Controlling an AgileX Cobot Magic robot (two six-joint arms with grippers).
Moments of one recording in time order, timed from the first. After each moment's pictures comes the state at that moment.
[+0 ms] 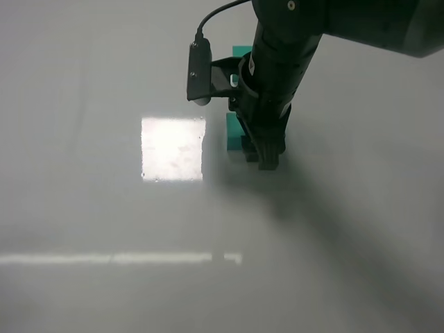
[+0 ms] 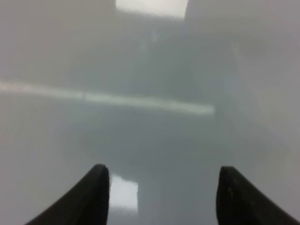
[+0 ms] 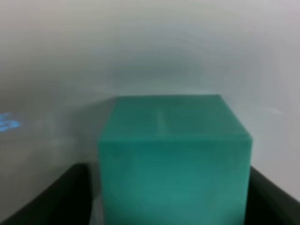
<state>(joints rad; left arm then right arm) 0.06 0.00 -0.50 -0.01 1.04 -0.05 0.80 1.78 -1.82 -0.43 1.16 -0.77</state>
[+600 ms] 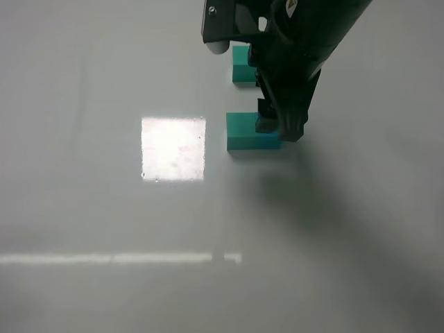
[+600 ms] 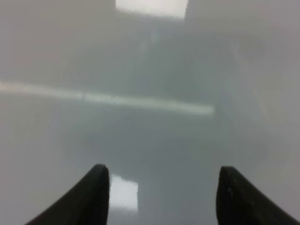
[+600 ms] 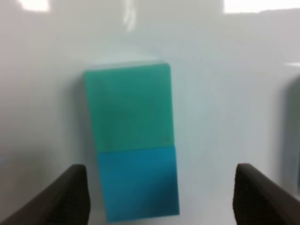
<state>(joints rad) 0.06 0.00 -0.50 0.00 1.04 -0.05 0.82 1.61 -1.82 -0.38 1.17 -0.76</state>
